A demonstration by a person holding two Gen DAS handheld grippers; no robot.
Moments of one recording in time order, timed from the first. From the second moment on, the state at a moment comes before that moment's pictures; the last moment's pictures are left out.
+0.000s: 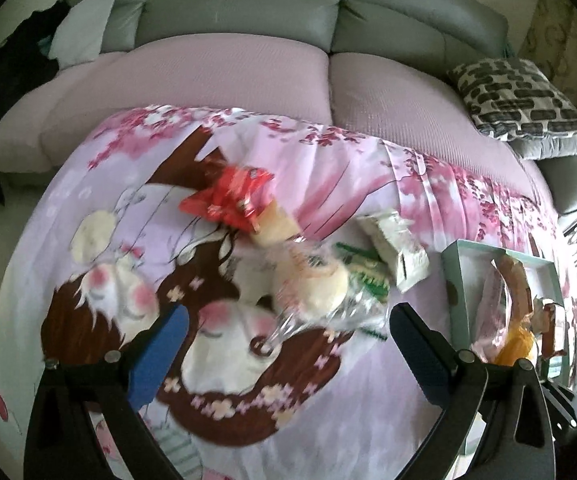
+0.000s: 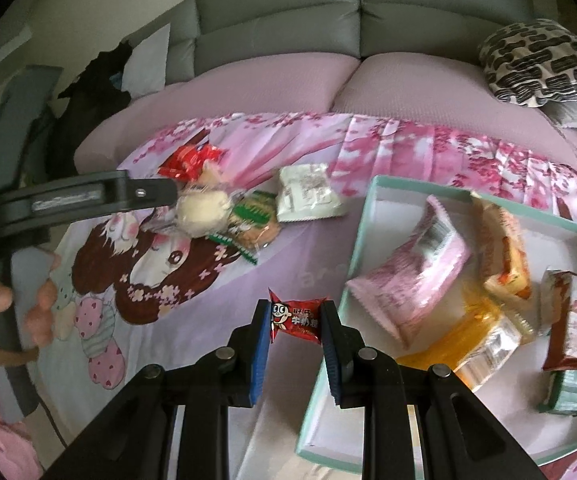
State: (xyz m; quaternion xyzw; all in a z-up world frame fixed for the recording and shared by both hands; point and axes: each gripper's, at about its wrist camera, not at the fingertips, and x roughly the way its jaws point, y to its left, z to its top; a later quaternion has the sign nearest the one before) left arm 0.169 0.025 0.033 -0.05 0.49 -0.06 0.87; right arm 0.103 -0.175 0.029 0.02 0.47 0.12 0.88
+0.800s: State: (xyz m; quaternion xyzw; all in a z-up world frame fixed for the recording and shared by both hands) left arm 0.215 -0.007 -0.016 -0.04 0.55 -0.03 0.84; right arm 0.101 -0.228 0.030 0.07 0.46 0.09 0.88
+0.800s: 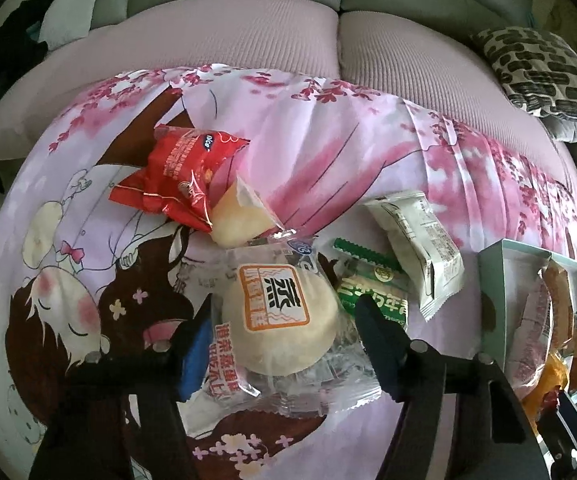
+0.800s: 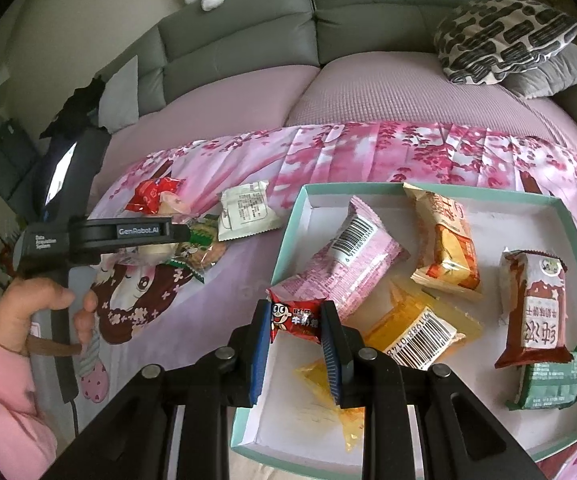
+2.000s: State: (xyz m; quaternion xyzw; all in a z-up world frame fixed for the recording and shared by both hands) left arm 0.107 -0.025 0.075 -0.12 0.48 -0.08 0.86; right arm 0.052 -0.288 0.064 0.14 0.43 0.06 0.89
